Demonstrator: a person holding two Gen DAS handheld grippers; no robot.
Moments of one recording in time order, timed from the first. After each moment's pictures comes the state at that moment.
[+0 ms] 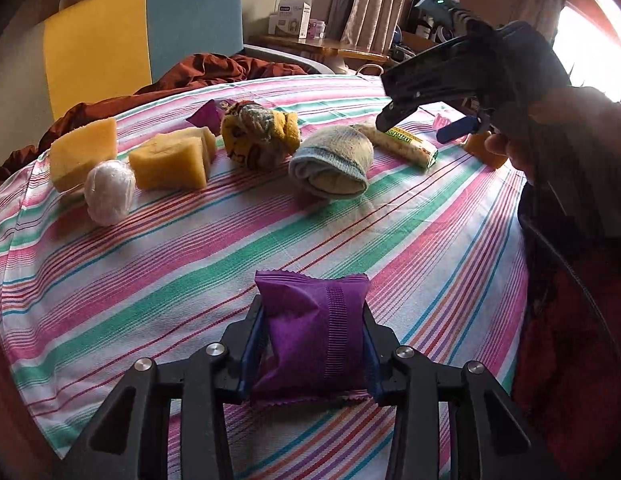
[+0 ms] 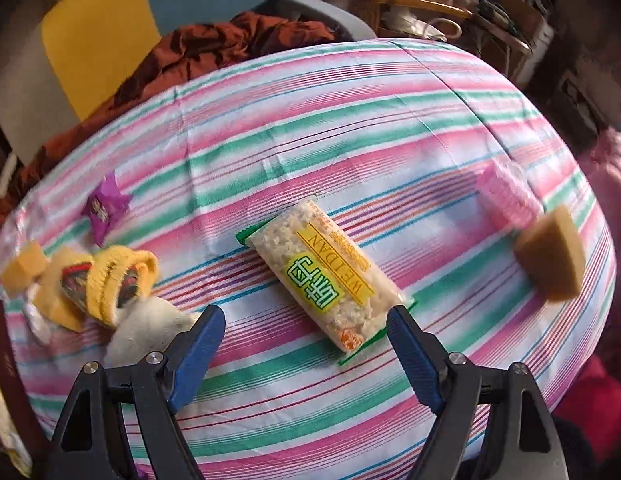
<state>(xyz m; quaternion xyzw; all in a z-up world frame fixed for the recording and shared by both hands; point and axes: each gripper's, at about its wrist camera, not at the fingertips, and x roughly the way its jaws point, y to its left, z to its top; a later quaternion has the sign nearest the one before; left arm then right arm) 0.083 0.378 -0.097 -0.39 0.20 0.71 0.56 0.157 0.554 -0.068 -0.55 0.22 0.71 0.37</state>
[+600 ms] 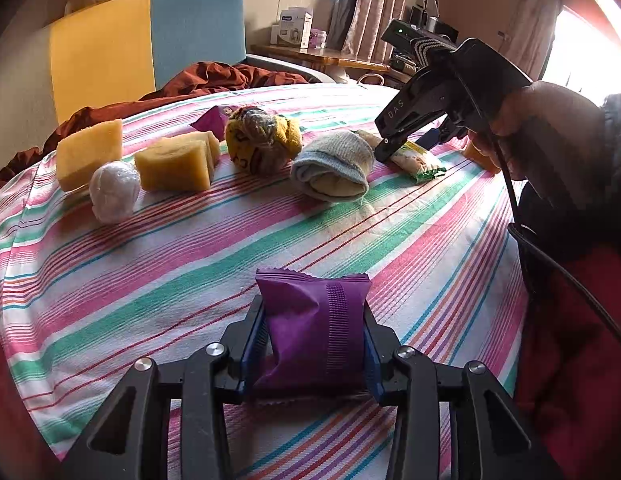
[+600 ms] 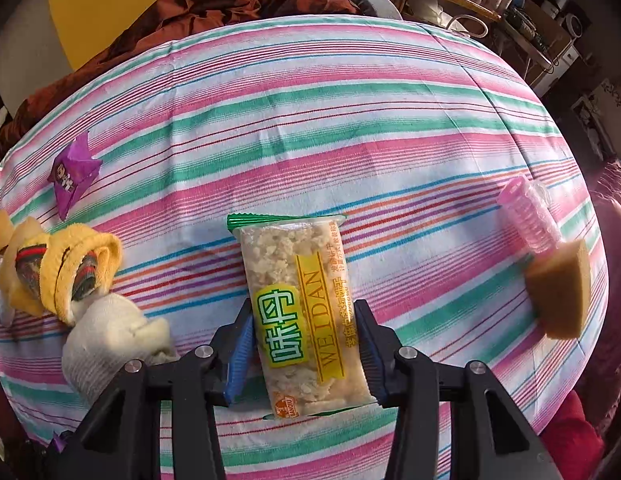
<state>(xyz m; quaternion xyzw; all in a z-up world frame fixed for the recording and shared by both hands) 0.085 0.372 -0.098 -0.37 0.19 0.71 0.56 0.173 0.557 -0.080 -0.56 0.25 0.70 0.37</state>
